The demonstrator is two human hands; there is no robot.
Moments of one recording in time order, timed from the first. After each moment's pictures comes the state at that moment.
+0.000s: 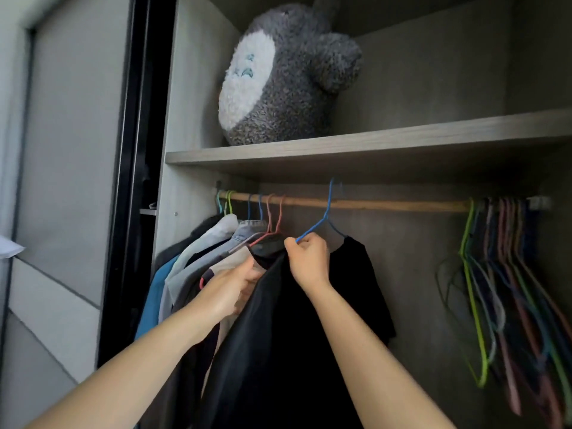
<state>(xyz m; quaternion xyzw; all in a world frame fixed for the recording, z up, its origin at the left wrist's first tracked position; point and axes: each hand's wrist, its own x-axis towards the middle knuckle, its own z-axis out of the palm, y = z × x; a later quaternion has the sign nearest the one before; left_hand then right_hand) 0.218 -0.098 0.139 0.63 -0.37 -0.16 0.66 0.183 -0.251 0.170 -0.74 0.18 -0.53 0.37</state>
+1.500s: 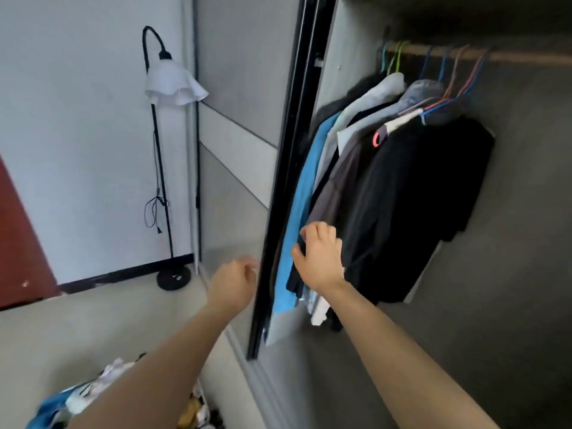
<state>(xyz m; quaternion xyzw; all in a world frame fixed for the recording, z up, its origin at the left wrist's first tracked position) 0.230 0.138 -0.125 0.90 -0.11 0.08 0.41 0.209 -0.036 -0.076 -0.96 0.03 -0.26 0.13</state>
